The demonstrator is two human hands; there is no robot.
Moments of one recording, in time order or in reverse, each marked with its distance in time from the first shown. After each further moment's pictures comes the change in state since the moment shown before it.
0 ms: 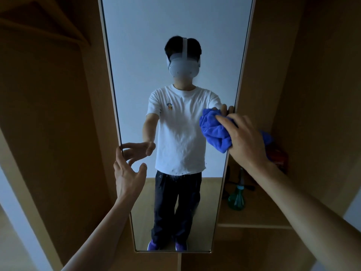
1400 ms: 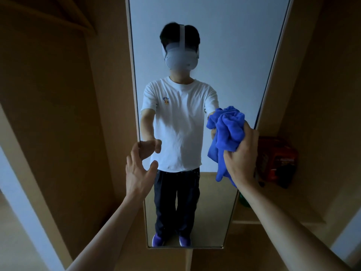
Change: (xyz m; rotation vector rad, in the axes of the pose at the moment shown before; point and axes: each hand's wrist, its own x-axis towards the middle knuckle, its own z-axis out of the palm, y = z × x) left_hand 0.024 -0.022 -0.028 -0.069 -0.138 0.103; right_hand -0.006 -0.080 0.053 0.533 0.187 0.511
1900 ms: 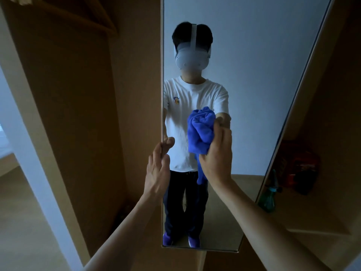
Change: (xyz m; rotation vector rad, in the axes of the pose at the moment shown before) left_hand 0.010 -0.009 -0.013 -0.143 -0.110 -0.038; right_hand -0.030 -0.087 0.087 -0.072 -0.056 -0.111
